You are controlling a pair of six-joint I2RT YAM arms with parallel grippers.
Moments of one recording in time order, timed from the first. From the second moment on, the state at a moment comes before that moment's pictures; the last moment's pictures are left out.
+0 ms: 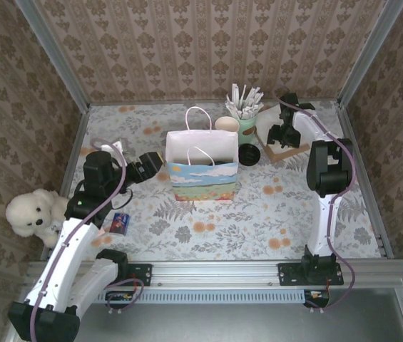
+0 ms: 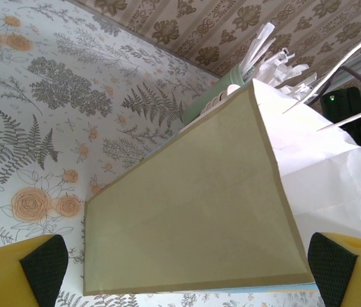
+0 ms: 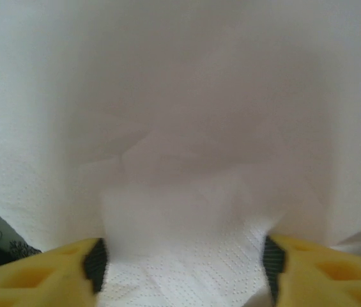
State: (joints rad) left arm -0.28 0.79 0.78 -0.41 0.34 -0.63; right arm 0.02 2.19 1.82 -0.93 0.04 0.26
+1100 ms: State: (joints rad) left arm -0.28 0.79 0.77 -0.40 0.32 -0.64; right arm 0.03 1.92 1.62 -0.85 0.05 0.21
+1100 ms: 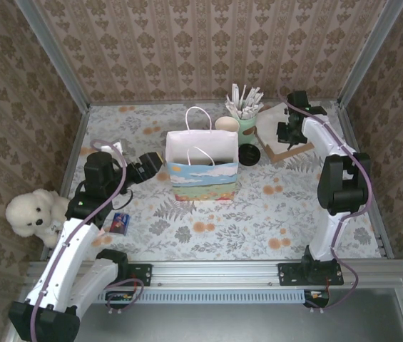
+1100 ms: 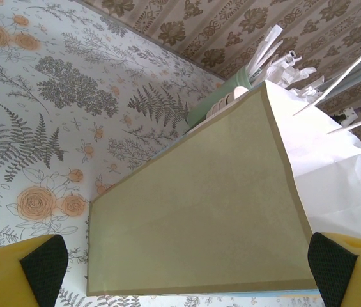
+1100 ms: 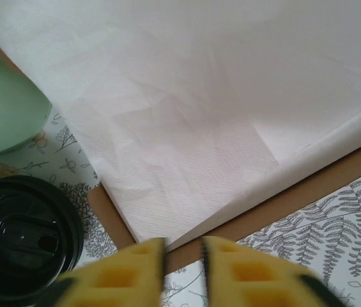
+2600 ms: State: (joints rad) left arm -0.28 0.80 0.76 -0.39 0.29 -0.64; right arm -0.09 2.17 1.93 -0.88 0.12 0.19
